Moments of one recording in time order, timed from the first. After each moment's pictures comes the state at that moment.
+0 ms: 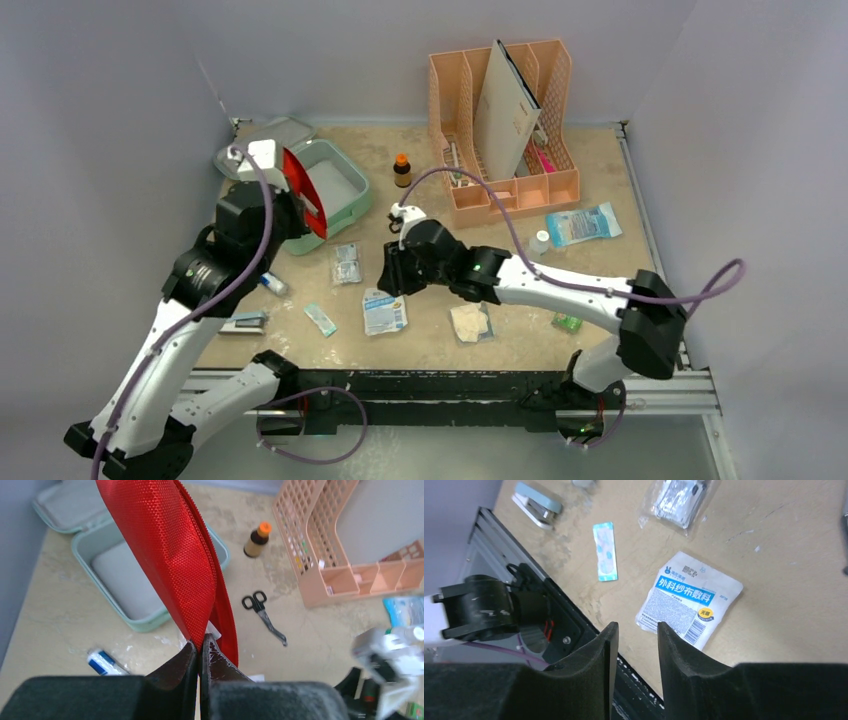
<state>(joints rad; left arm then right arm) -0.50 0.89 1.24 -0.79 -0.41 -0.38 1.06 1.47 1.11 -0.24 -0.02 0.63</state>
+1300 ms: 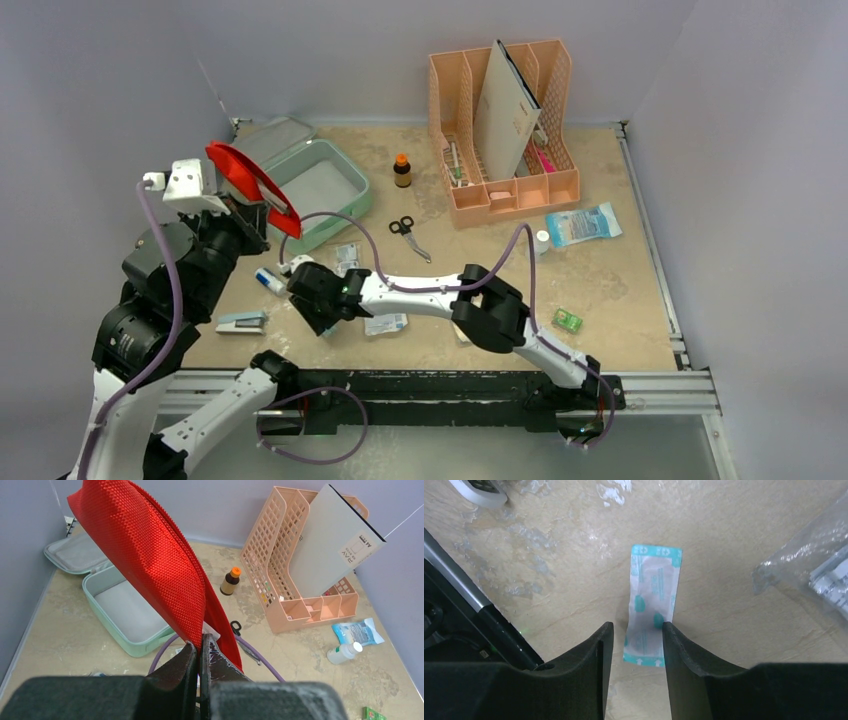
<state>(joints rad) -0.50 0.70 1.38 -0.83 -0.40 -0.33 1.28 2.35 1.90 -0.50 0.06 0.47</state>
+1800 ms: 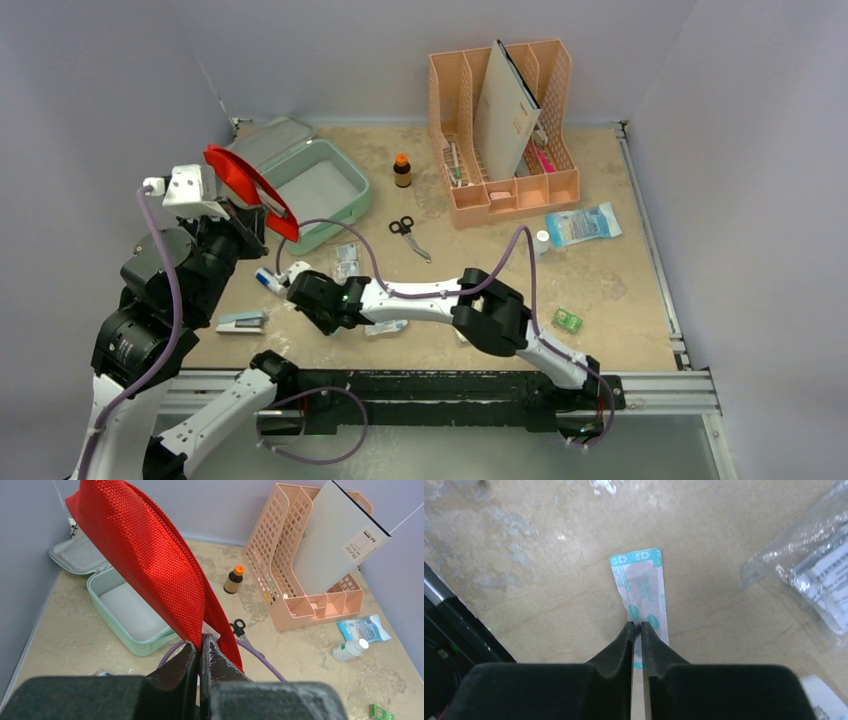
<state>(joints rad) -0.50 0.67 1.36 -0.83 -0.40 -0.30 1.31 2.35 1.90 -0.48 0.16 0.36</state>
